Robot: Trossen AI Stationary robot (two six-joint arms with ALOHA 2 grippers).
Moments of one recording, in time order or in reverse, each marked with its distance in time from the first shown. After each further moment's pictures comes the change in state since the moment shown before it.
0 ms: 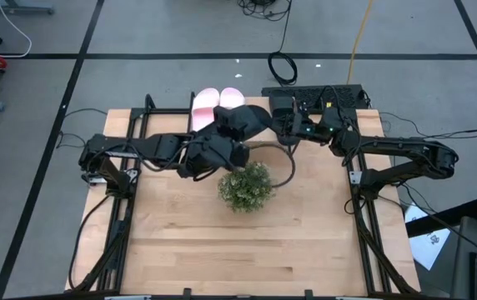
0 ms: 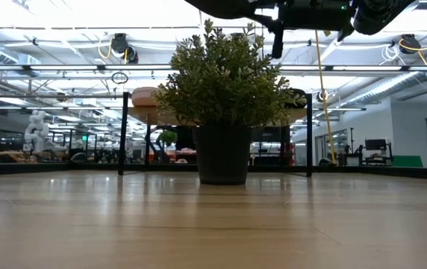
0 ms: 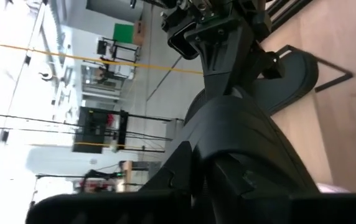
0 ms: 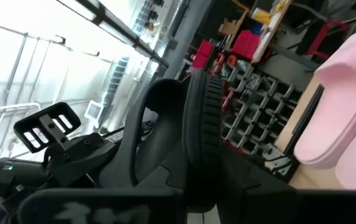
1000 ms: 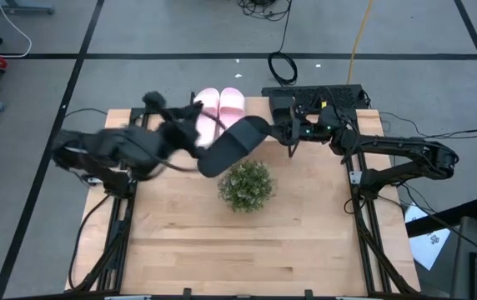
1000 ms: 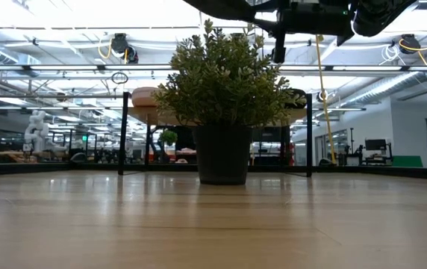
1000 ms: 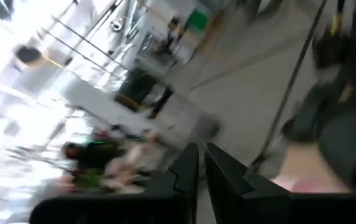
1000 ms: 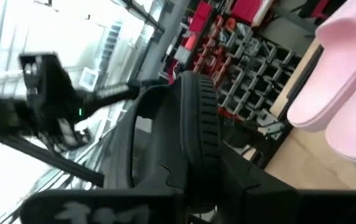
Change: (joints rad) left arm -0.158 -0.204 0.002 0.076 -0.370 -0.156; right arm -0.024 0.000 -0.001 -0.064 -0.166 -0.012
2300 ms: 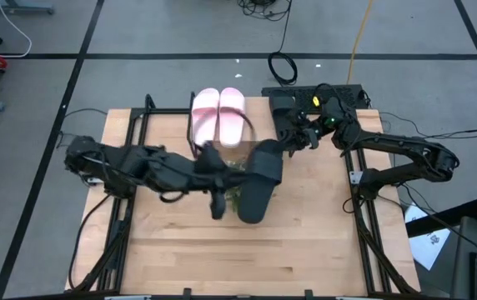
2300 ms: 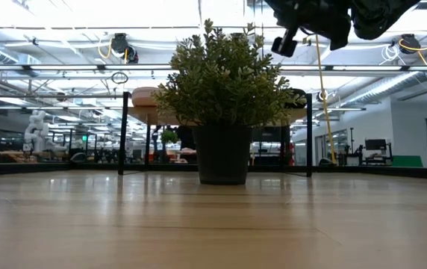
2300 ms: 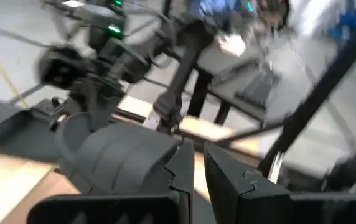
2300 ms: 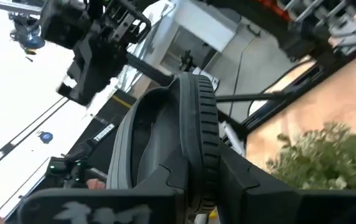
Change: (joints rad) left arm -0.044 0.090 -0.001 -0.023 0.806 -1.108; right arm -0.117 -0.005 0.002 0.036 -0.624 -0.041
